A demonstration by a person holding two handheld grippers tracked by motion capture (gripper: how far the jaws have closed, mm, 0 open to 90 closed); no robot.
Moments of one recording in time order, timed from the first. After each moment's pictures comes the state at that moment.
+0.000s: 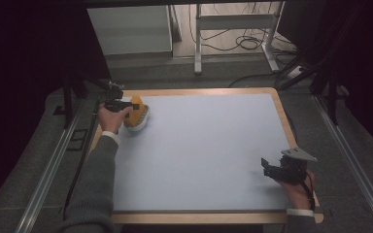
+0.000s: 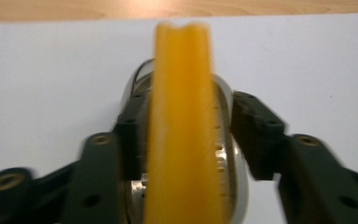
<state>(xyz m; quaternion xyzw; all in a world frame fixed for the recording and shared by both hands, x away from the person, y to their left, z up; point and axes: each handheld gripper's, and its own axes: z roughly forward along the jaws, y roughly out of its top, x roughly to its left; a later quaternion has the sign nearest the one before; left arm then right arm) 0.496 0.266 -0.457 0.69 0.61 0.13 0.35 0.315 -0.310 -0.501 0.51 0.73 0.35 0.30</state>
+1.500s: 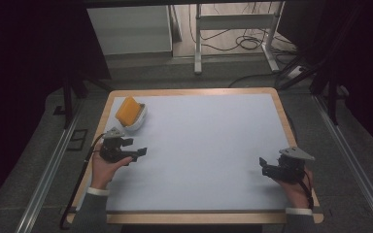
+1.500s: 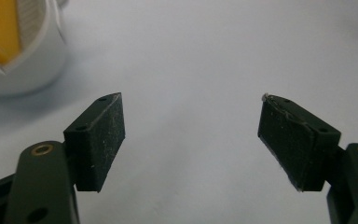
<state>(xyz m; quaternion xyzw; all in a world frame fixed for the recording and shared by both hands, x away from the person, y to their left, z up) 0.331 0.238 -0.500 0.77 0.45 0.12 0.43 0.317 -0.306 -0.500 0.50 0.73 0.35 0.30</state>
